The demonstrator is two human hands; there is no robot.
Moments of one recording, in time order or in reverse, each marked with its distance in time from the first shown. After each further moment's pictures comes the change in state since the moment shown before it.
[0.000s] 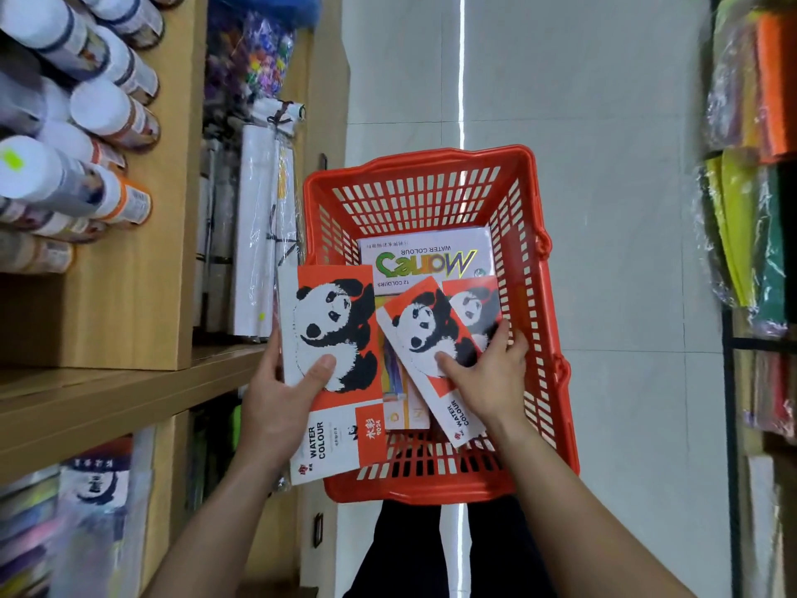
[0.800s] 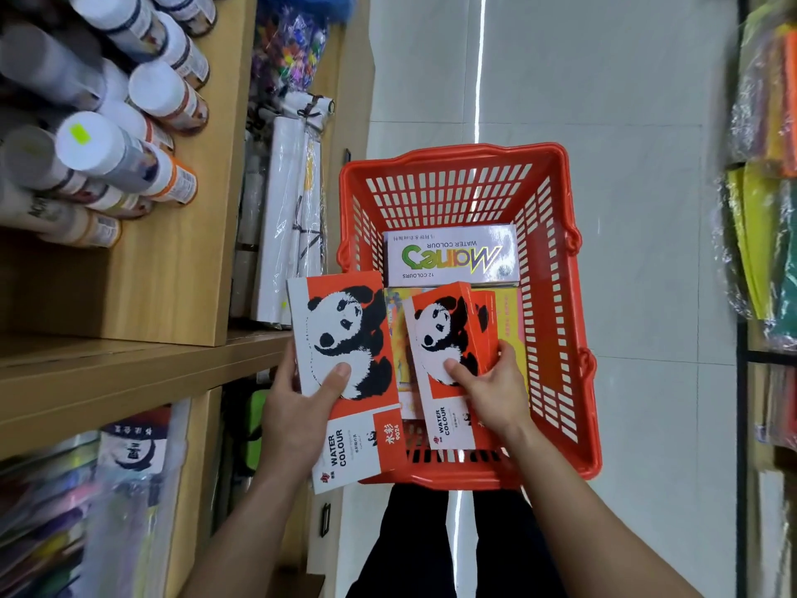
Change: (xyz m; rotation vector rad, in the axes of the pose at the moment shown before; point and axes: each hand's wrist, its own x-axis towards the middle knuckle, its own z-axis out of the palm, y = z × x) left_hand -0.021 -0.024 -0.015 -0.106 0.025 -0.039; right_hand -0.028 -0.003 0.012 0.307 -0.153 0.052
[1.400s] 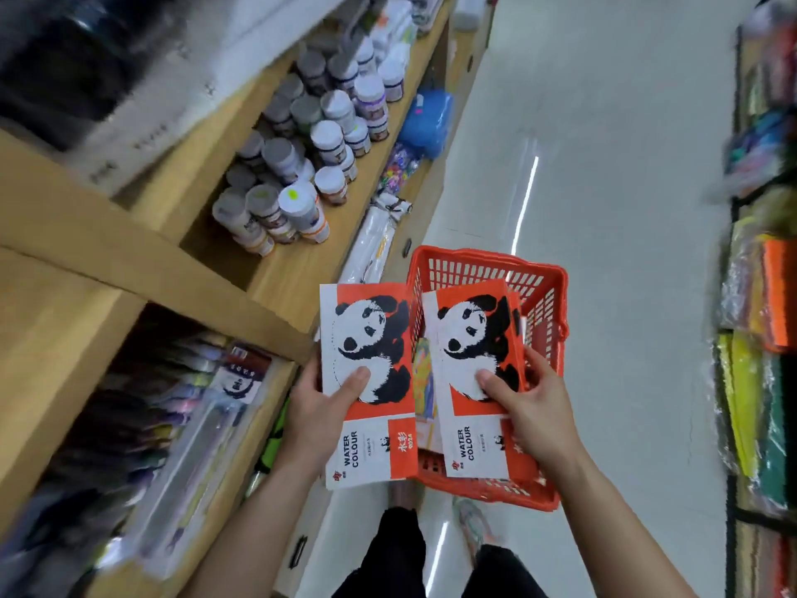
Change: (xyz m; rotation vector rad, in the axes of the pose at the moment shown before) left_hand -0.122 0.046 -0.049 -0.306 0.098 0.159; right_hand -0.135 -0.100 -0.099 0.190 -0.185 -0.438
